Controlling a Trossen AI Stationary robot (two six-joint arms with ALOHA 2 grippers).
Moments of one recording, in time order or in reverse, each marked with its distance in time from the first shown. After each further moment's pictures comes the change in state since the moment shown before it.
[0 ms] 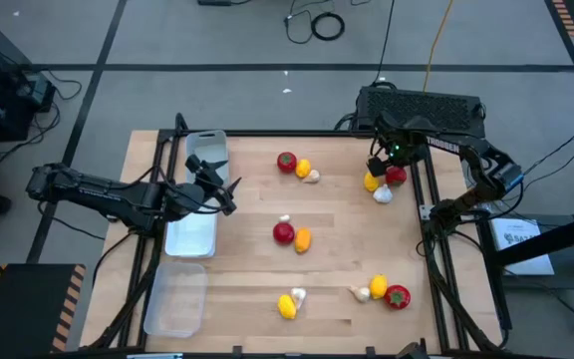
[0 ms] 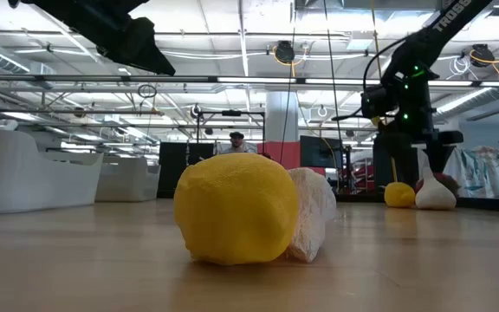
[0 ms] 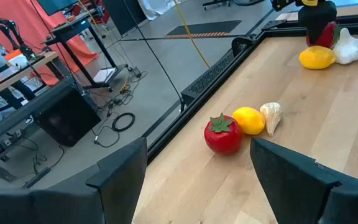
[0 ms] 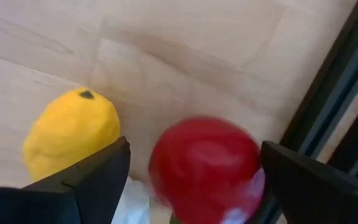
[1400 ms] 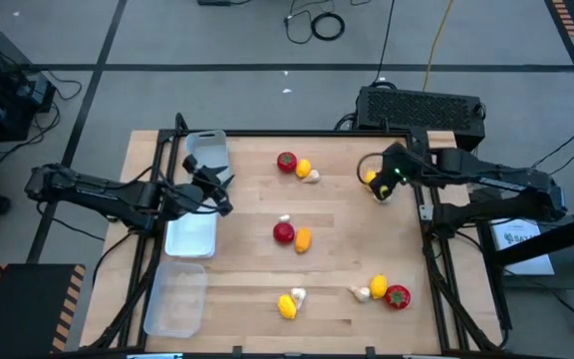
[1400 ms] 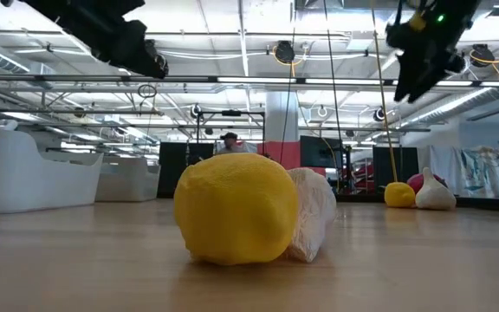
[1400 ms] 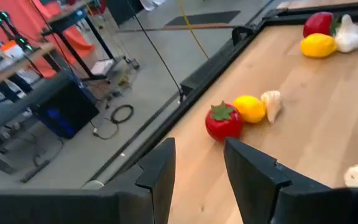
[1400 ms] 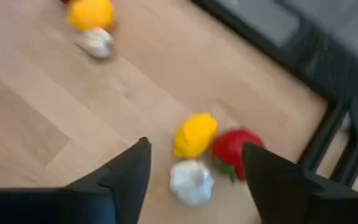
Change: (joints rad) left arm 0.000 -0.025 0.000 -0.074 0.005 -0.035; right arm 0.658 -0.497 0.083 -0.135 0.291 0.244
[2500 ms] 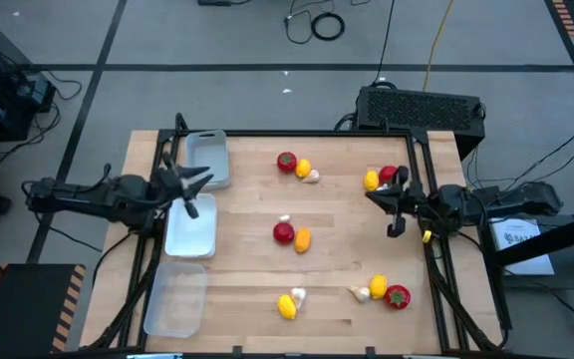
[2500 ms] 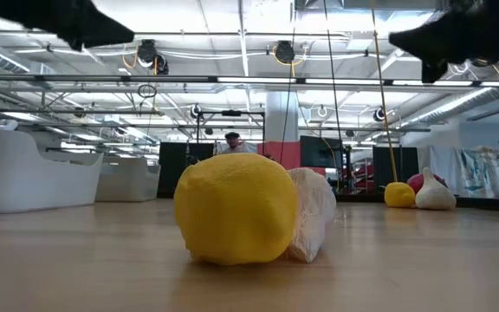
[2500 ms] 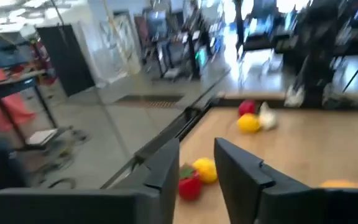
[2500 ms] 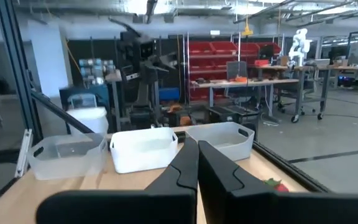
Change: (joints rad) left arm 0.000 -0.495 -0.179 0.110 0.247 0.217; right arm 0.408 -0.615 -0.778 1.399 -0.069 -0.531
